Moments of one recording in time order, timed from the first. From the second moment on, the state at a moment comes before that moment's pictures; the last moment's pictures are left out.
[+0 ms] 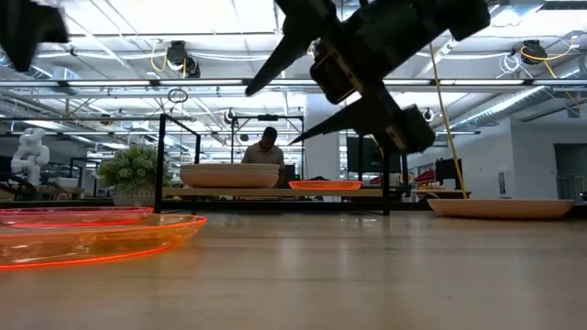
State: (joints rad) left arm -0.59 1.34 1.11 -1.04 -0.05 -1.04; right arm 0.31 1.81 1.04 0.14 0.07 1.64
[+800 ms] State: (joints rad) left arm -0.72 1.19 0.46 -0.19 -0.15 -1.83; right arm 0.31 1.91 1.04 0.27 0.04 1.64
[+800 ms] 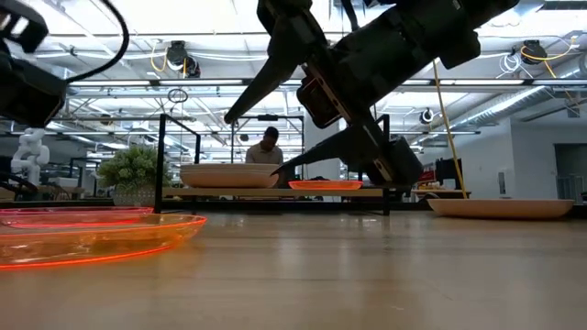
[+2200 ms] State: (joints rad) left arm -0.72 1.36 0.36 0.11 -0.28 -1.73; right arm 0.31 1.91 1.04 0.30 -0.01 1.63
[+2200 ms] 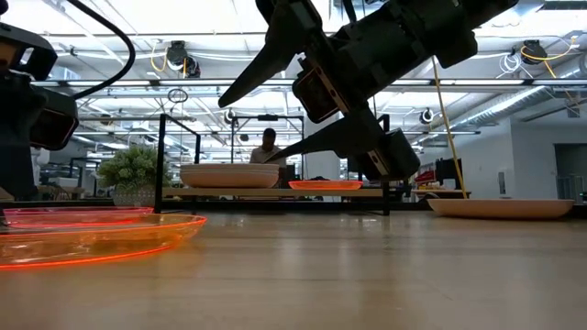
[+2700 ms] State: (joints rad) left arm -0.72 1.36 0.36 0.11 -0.31 -1.73; right arm 0.31 1.91 1.04 0.30 -0.01 1.61
